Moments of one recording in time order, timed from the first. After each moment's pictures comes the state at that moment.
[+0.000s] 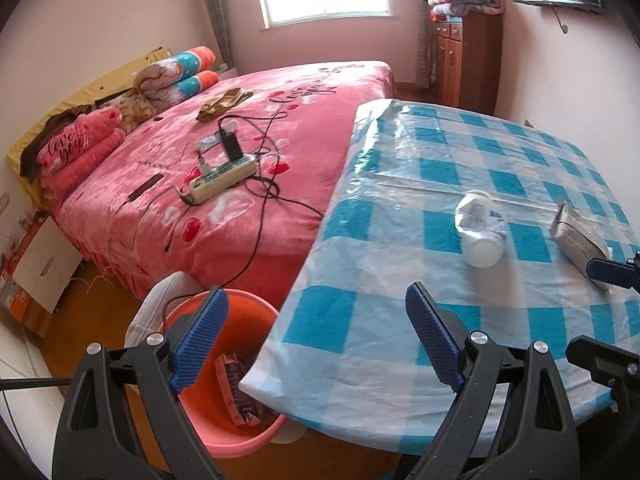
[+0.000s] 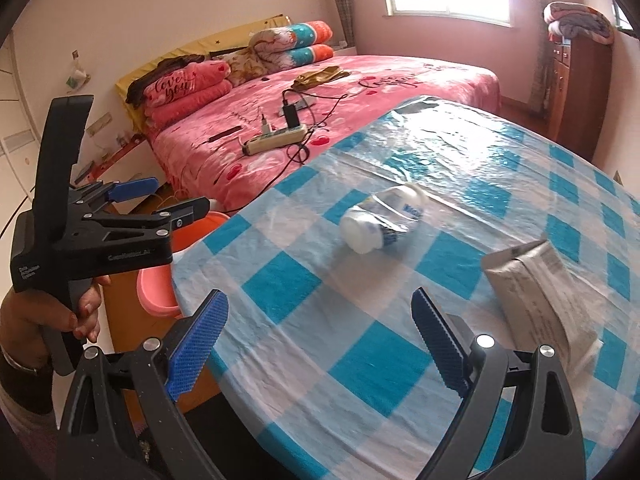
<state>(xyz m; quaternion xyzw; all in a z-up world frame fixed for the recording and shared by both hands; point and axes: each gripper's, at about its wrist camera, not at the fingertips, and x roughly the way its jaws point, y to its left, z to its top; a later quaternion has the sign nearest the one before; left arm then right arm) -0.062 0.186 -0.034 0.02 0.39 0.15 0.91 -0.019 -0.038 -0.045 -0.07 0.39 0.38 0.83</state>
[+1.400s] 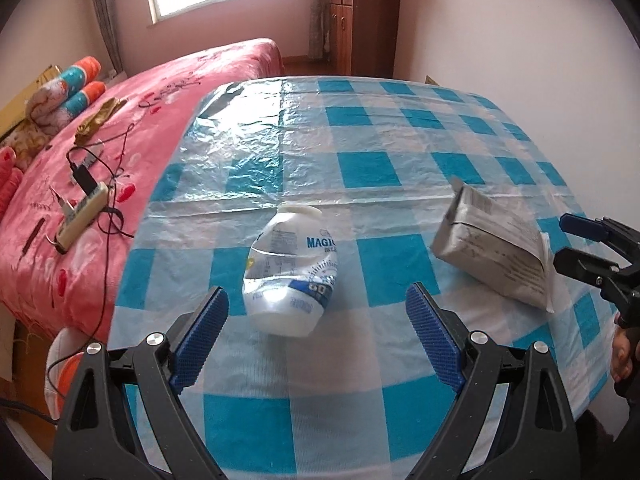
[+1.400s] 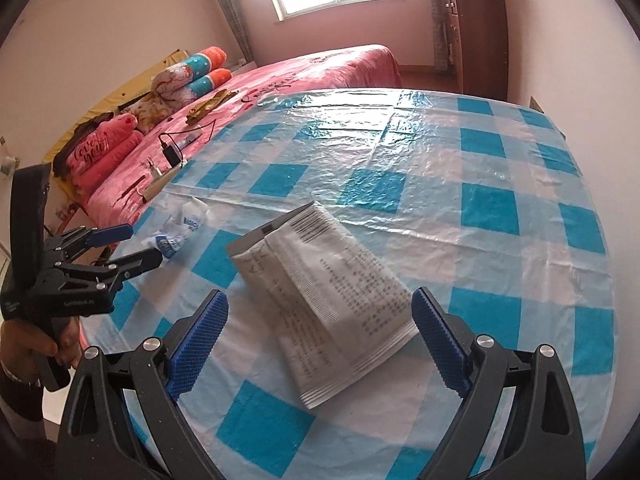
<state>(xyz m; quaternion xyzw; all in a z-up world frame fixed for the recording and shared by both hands) 0.044 0.074 -0.073 0.03 0.44 -0.03 0.89 0.070 -0.199 -0.078 0.02 0.43 0.25 0.87</state>
